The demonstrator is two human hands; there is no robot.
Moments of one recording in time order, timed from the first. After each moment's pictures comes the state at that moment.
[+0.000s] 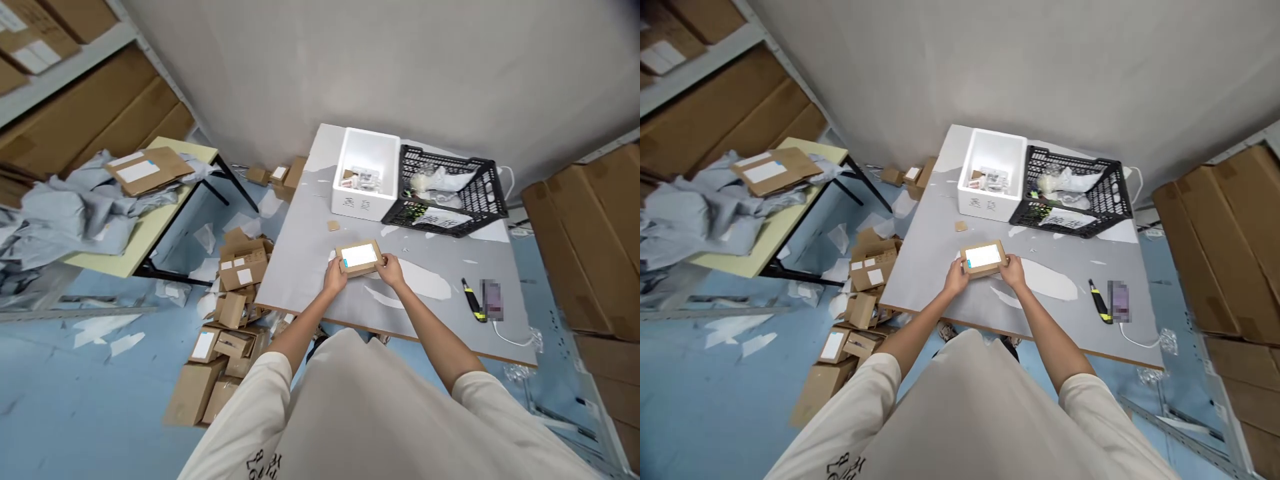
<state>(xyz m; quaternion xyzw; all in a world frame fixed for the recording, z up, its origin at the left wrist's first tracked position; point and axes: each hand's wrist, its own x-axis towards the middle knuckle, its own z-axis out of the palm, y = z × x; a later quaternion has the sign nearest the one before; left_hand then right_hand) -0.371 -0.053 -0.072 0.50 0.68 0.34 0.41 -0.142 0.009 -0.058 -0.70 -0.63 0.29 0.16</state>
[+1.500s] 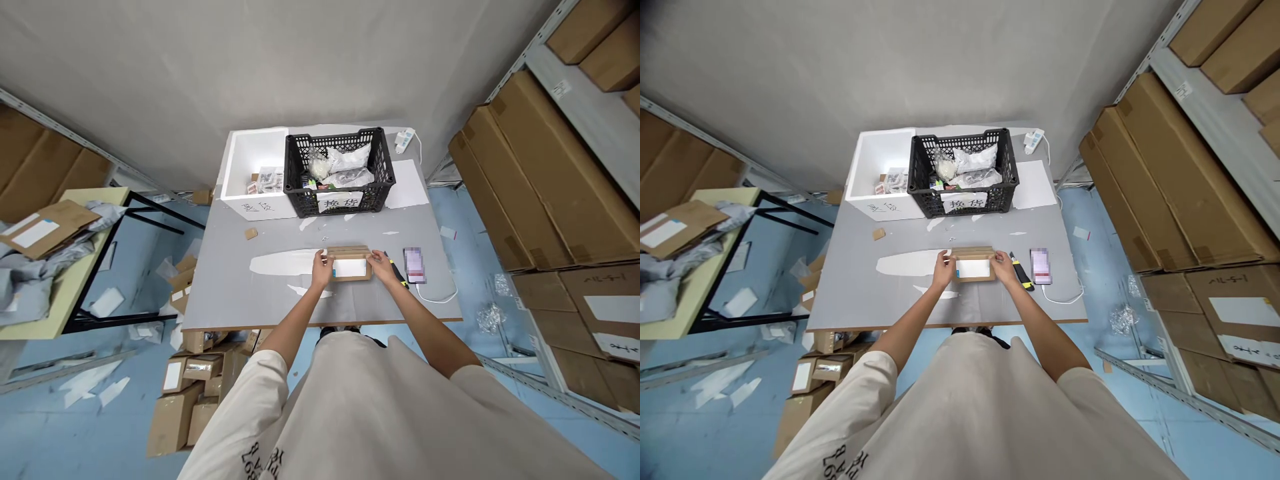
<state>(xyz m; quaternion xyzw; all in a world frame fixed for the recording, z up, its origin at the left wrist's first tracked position) -0.018 -0.006 -0.073 0.45 0.70 0.32 0.45 0.214 -0.014 -0.060 -0.71 -0.39 0.47 0.34</state>
